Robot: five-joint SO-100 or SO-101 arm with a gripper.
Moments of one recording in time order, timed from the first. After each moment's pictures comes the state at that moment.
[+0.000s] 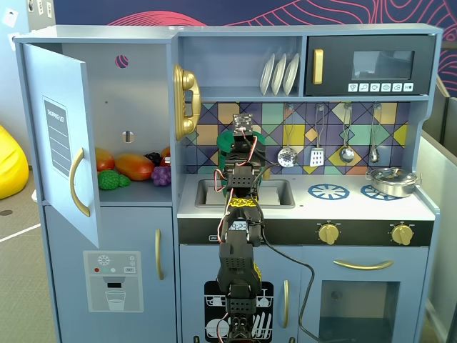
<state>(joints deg) 3.8 123.3 96.2 14.2 -96.2</state>
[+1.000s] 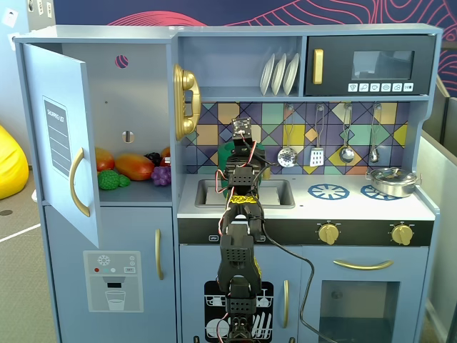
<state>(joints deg) 3.5 116.7 95.2 14.1 -99.8</state>
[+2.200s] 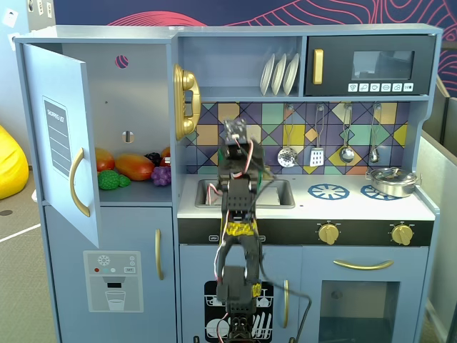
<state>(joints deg) 4.1 152.6 106.6 30.6 -99.4</state>
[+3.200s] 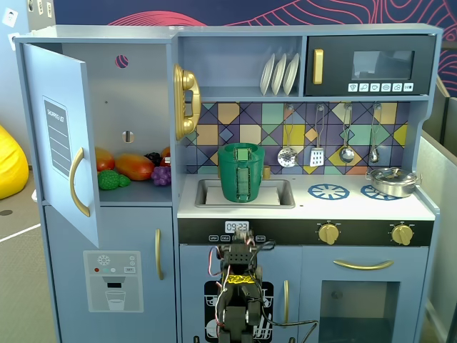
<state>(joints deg) 1.8 181.1 170.3 67.7 -92.3</state>
